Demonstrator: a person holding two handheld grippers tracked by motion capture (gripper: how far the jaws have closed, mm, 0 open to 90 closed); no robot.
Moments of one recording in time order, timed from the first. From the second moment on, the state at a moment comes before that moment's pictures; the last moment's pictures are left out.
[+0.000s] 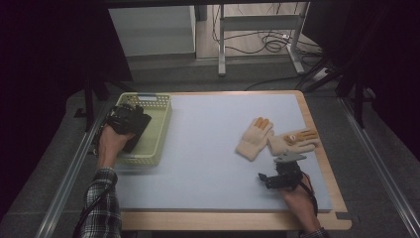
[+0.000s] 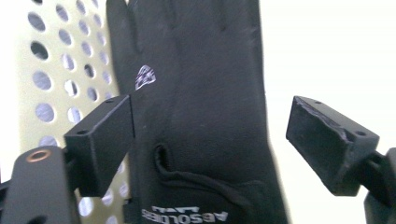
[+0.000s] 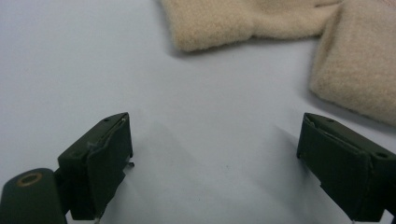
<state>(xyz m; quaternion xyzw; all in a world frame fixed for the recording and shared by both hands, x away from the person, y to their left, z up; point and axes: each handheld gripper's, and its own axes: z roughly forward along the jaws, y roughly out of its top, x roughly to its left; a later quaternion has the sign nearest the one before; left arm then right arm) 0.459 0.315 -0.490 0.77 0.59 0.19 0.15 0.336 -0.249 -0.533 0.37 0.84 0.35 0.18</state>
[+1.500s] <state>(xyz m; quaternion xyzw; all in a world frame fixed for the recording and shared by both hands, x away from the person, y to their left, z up) 0.321 0.173 -0.464 0.83 0.36 0.17 0.39 0.336 -0.249 -0.533 0.37 0.84 0.34 0.18</state>
